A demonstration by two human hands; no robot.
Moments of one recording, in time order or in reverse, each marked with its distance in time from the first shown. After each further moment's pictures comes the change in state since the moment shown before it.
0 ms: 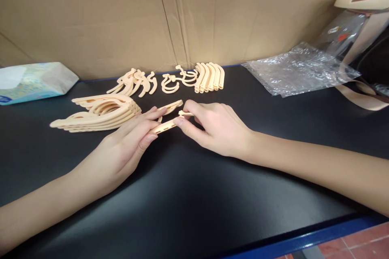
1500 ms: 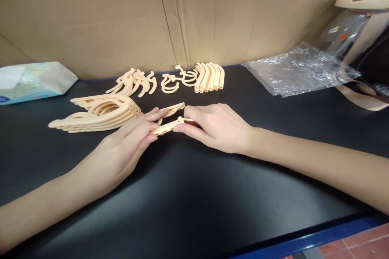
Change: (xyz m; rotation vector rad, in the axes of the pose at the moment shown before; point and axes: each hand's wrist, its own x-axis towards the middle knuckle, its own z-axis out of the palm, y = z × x) left_hand 0.001 -0.001 0.001 0.014 -0.025 0.022; right_hand 0.003 0.010 -0.007 0.004 -0.156 -0.090
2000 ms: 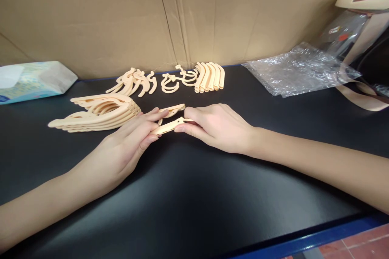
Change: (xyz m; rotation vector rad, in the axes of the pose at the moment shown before) left_hand -0.001 0.000 -0.001 -0.023 -0.029 -0.017; right_hand 0.000 0.000 -0.001 -0.033 -0.008 -0.010
